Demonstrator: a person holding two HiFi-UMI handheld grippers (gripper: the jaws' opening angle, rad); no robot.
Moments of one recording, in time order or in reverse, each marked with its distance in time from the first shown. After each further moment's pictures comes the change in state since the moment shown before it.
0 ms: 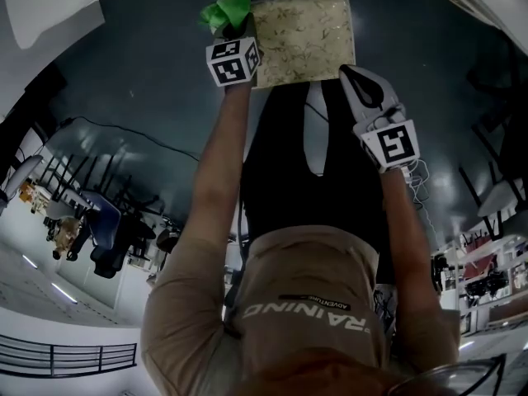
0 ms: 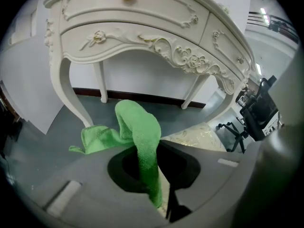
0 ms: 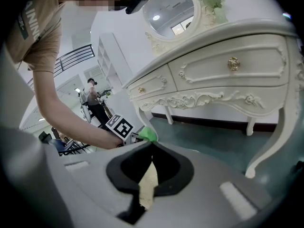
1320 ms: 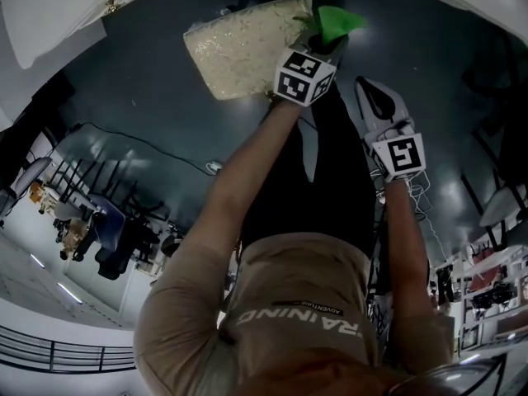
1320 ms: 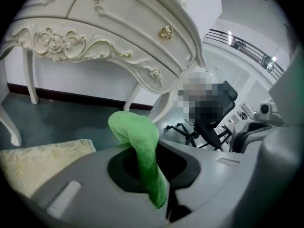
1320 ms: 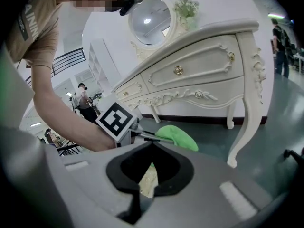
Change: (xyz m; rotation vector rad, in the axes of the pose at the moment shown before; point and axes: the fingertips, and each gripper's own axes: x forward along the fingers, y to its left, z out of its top) left arm 0.029 -0.330 0.023 0.127 -0.027 -0.539; right arm -0.105 -0.102 -0.049 0.079 -0.019 -0.096
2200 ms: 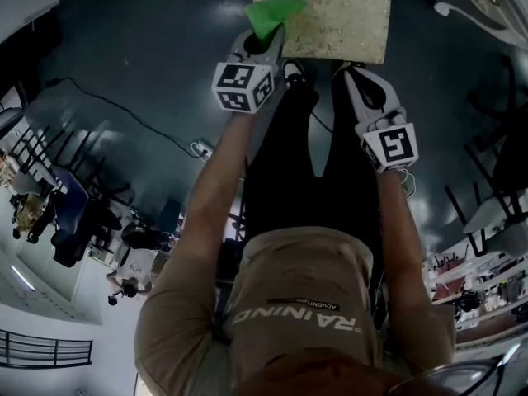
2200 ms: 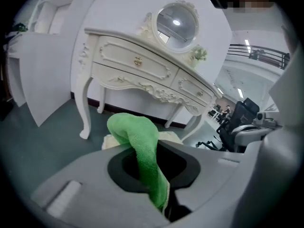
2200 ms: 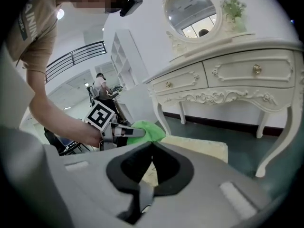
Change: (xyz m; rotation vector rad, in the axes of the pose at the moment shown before) left arm -0.327 0.162 -0.103 -0.131 -0.274 0.358; right arm 0.081 0.237 -0.027 -0.174 0.030 0.146
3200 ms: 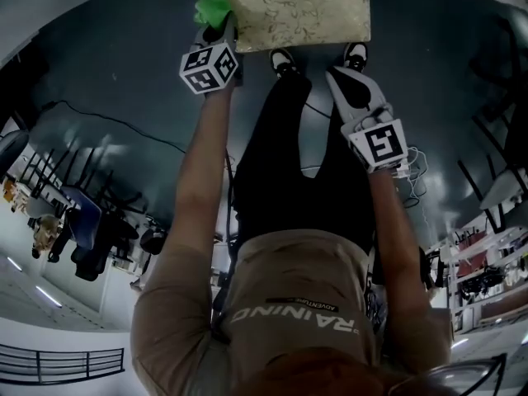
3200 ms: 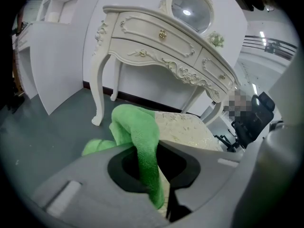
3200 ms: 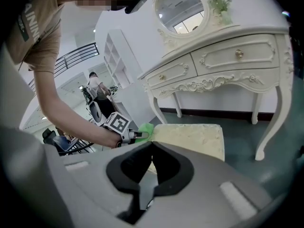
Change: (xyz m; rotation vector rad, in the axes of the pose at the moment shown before) left arm 0.045 0.072 -0.072 -0.046 0.089 0.144; right arm -0.017 0.000 -0.048 0.088 -0.005 -0.017
